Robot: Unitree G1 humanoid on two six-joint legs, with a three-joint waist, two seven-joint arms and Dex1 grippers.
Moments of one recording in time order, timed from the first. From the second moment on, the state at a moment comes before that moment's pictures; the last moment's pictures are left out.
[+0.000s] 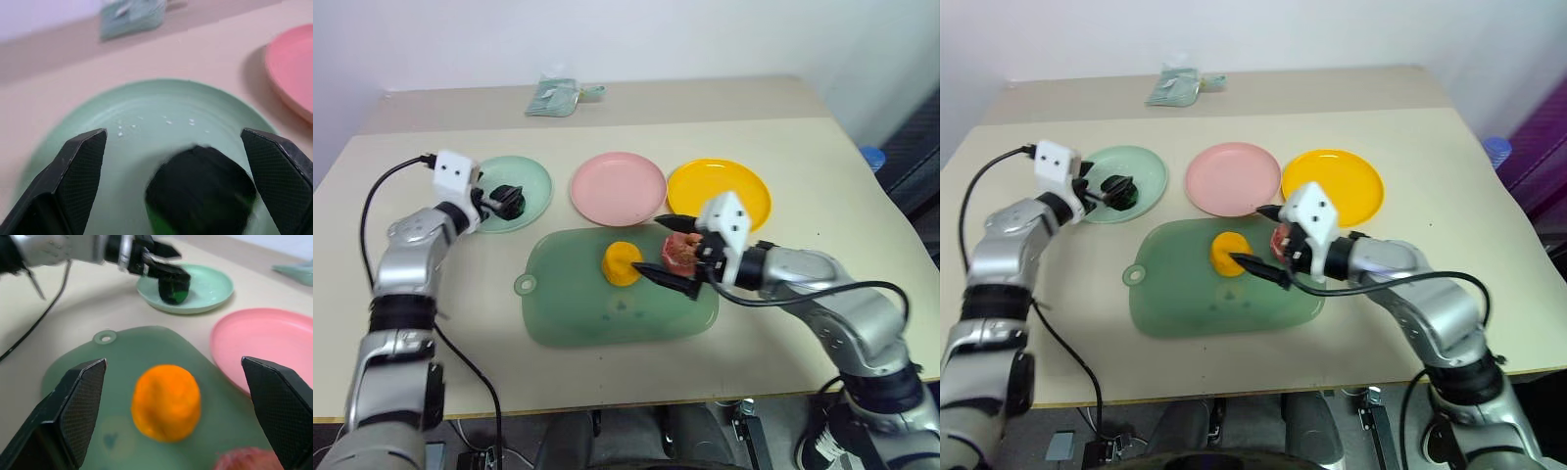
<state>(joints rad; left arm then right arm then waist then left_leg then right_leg) -0.50 0.65 0.16 0.33 -0.25 0.21 -0.63 -0.42 -0.57 0.20 -0.53 0.56 0.75 0.58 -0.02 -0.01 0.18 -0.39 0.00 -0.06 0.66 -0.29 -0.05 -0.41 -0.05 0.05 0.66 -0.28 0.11</state>
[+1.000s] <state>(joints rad) 0.15 0.70 0.11 -0.55 -0.53 0.37 -0.89 -0.74 -0.49 -0.02 0.11 0.31 0.82 0.38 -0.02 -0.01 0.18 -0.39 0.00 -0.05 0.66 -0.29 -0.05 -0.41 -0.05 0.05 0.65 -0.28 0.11</state>
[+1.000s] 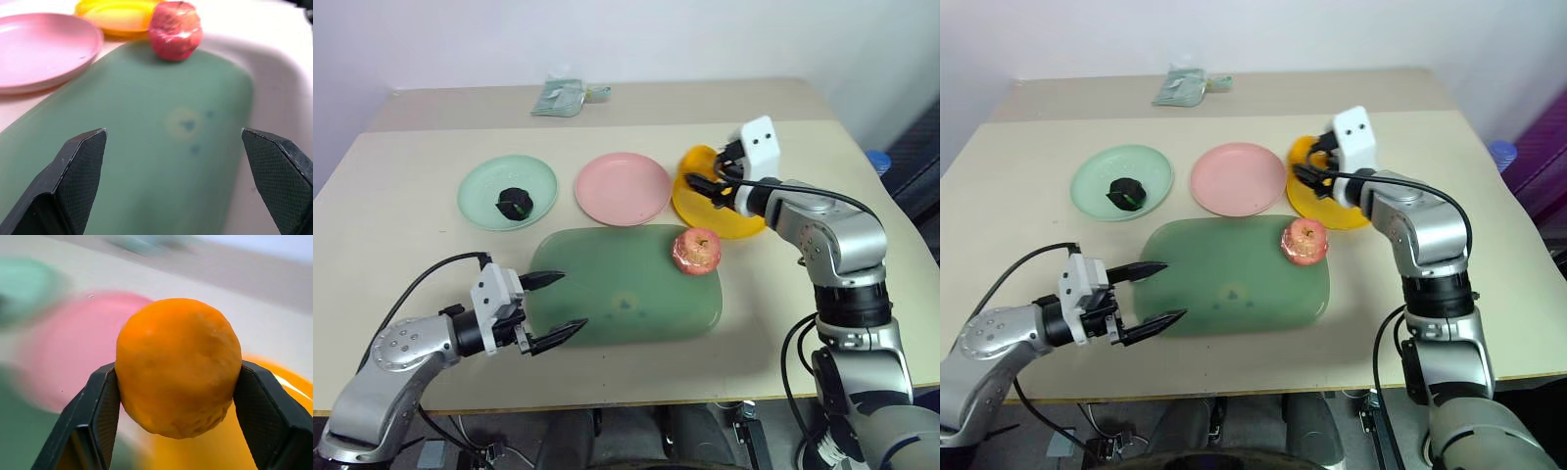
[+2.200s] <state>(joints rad) 0.23 0.64 0.31 -0.42 -0.51 0.31 -0.76 -0.71 -0.38 0.09 -0.01 0.32 0.70 0.59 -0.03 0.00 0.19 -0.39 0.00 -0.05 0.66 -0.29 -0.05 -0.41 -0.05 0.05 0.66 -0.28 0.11</state>
